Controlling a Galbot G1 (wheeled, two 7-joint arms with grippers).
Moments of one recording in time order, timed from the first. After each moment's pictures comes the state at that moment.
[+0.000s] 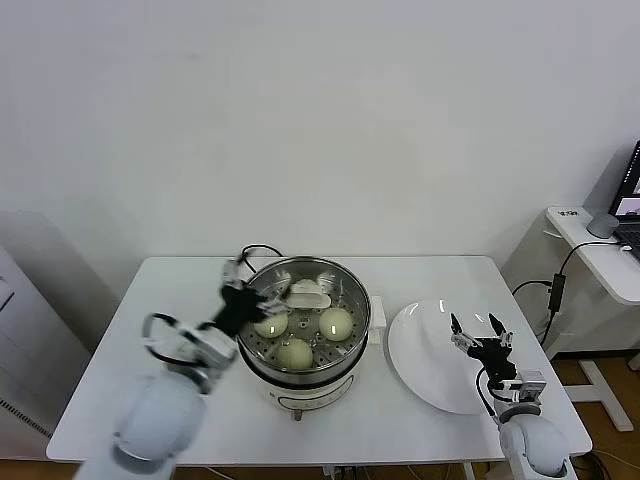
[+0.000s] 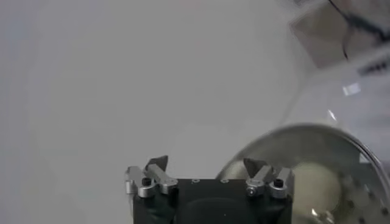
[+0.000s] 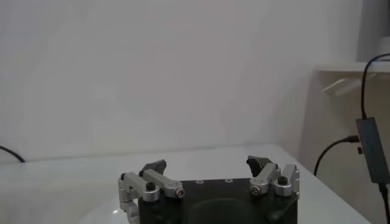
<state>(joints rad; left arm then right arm) 1.10 -1.16 -0.29 -2.21 0.16 0.48 0.18 -1.23 1.26 0.69 1.56 0.37 0.04 -0.14</state>
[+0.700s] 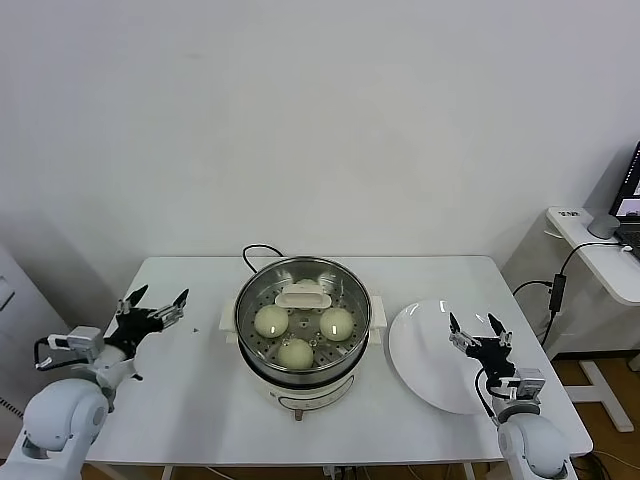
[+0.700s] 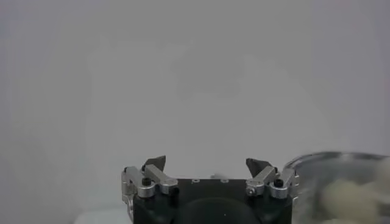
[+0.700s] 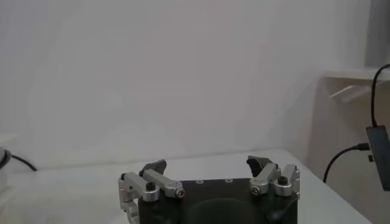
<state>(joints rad) 1.23 -1.05 -0.65 -1.88 -0.52 0.37 0.07 -1.26 1.26 0.68 1.63 0.37 -0.03 -0.09</state>
